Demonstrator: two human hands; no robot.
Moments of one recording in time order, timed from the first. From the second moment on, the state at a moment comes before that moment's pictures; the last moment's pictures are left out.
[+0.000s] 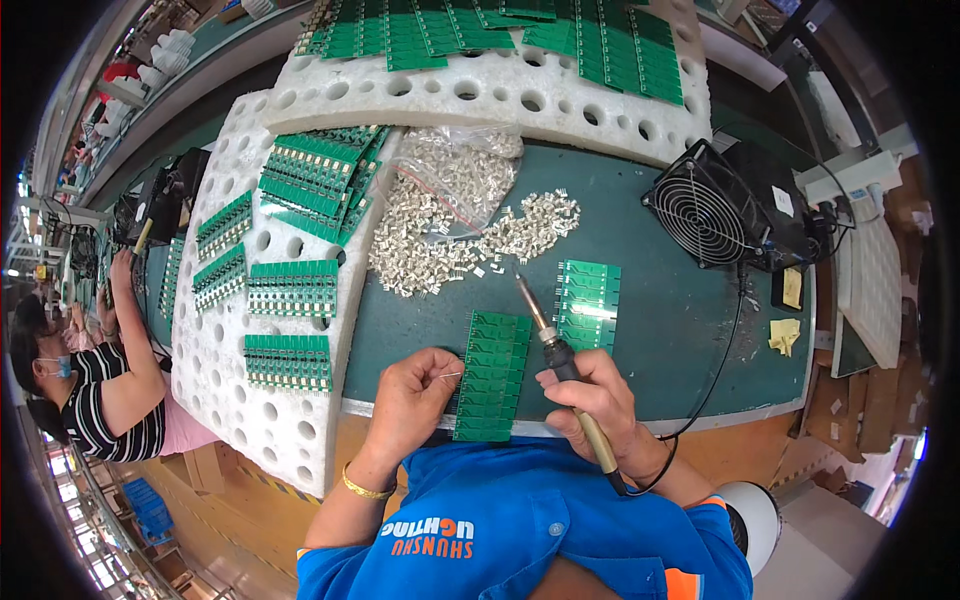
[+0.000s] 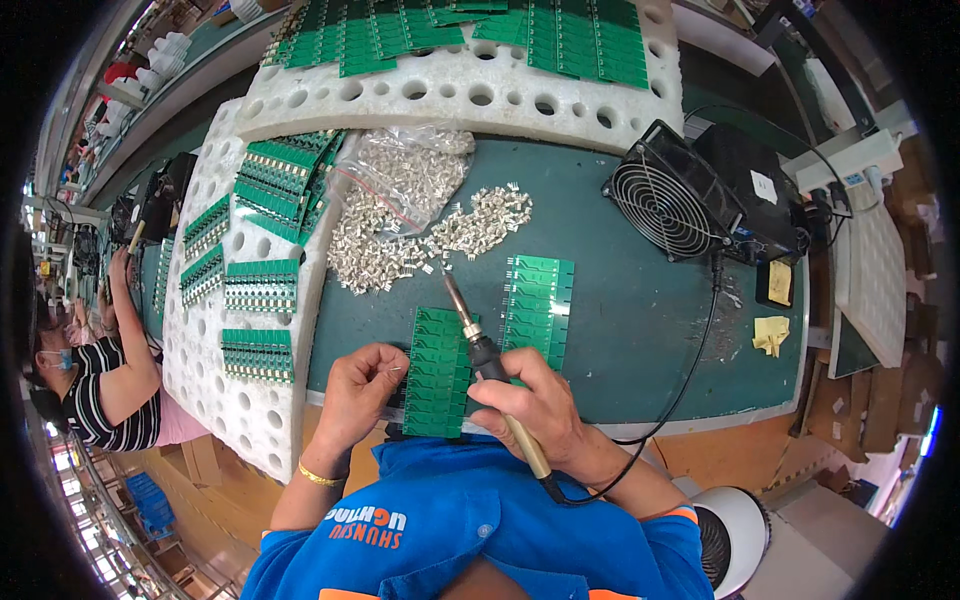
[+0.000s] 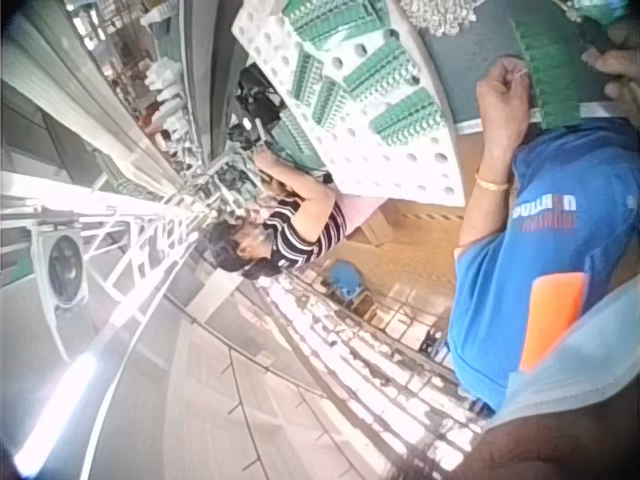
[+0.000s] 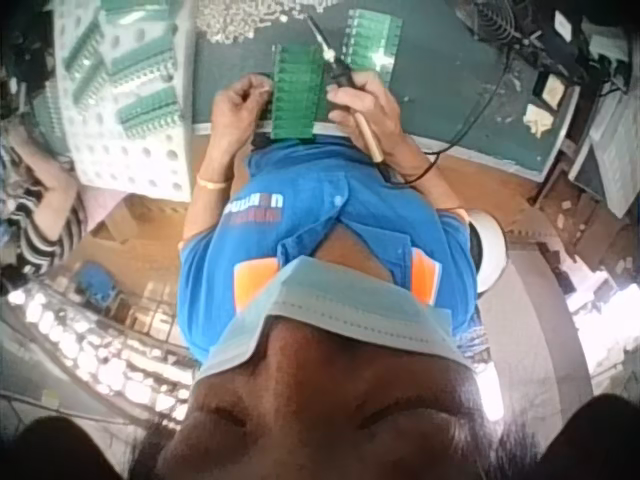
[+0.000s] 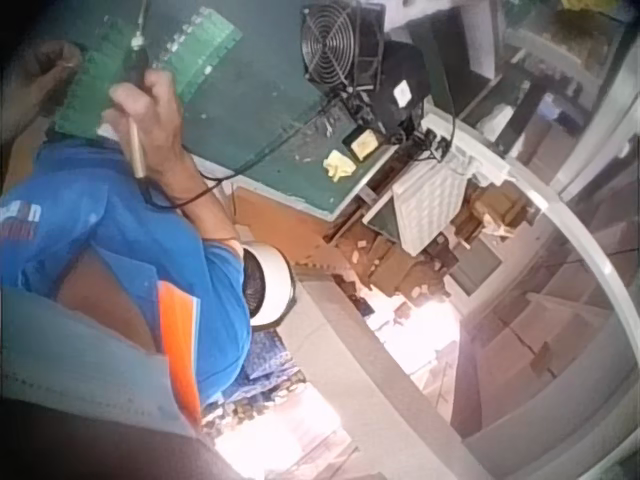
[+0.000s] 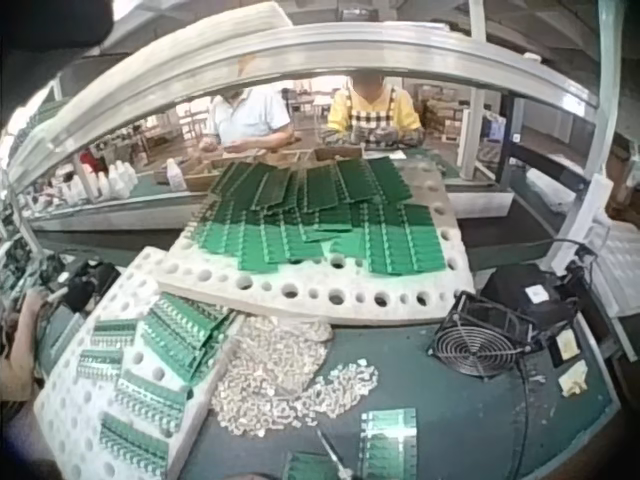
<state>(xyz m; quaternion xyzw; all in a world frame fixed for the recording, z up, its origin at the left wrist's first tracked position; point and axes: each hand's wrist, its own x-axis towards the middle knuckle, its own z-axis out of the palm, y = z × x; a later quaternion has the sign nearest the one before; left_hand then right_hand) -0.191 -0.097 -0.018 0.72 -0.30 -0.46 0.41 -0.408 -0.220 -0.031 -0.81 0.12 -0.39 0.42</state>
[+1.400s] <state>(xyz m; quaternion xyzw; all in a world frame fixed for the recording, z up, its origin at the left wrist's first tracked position) -0.201 -0.157 0.025 0.62 -0.41 -0.39 0.54 -0.392 -0.261 0.009 -0.80 0.19 -0.53 0.23</state>
